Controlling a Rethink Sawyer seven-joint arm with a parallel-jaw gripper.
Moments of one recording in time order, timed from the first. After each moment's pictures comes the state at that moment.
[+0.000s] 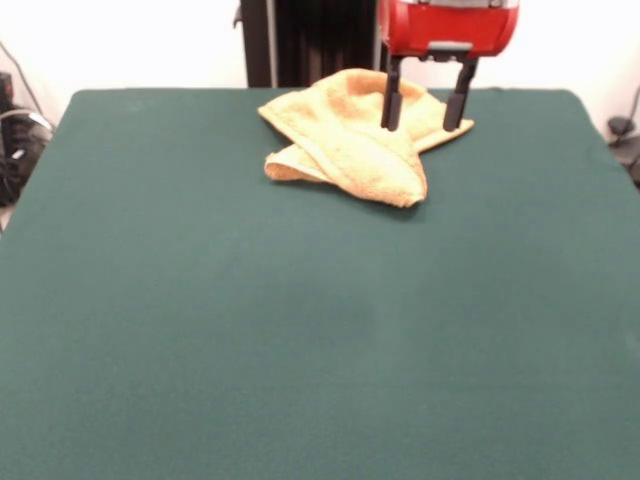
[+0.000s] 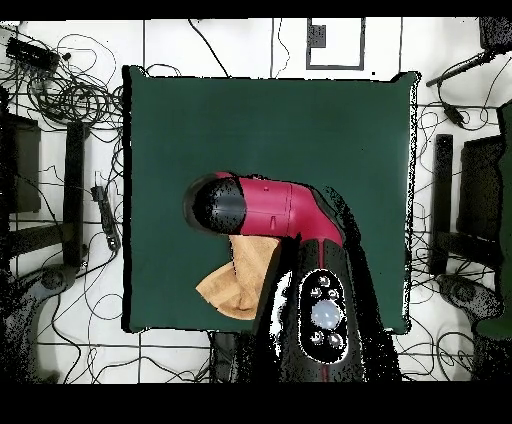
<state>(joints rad) -0.04 -0.71 -0.06 1.59 -0.04 0.59 1.57</state>
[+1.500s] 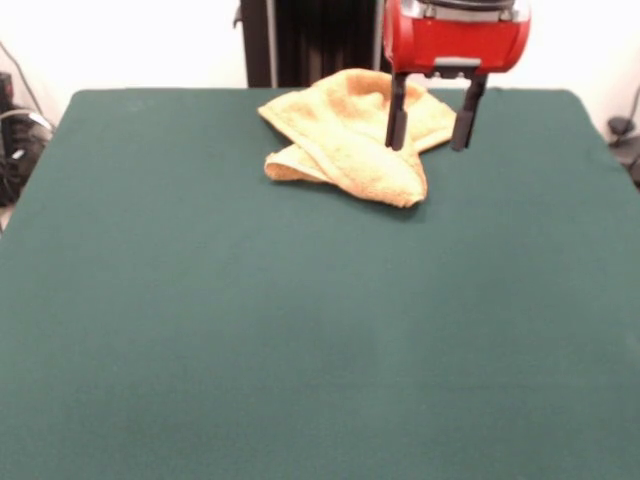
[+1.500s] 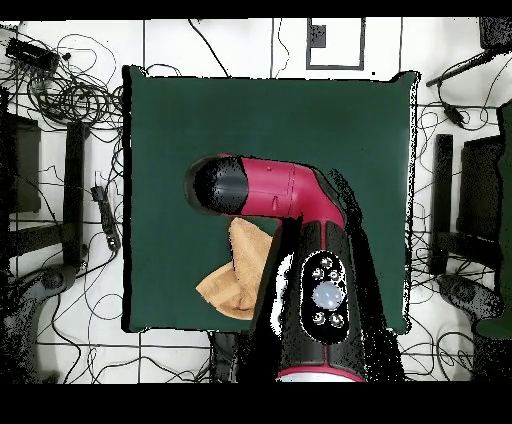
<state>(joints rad) -0.04 -0.66 -0.06 1.48 -0.02 0.63 1.57</state>
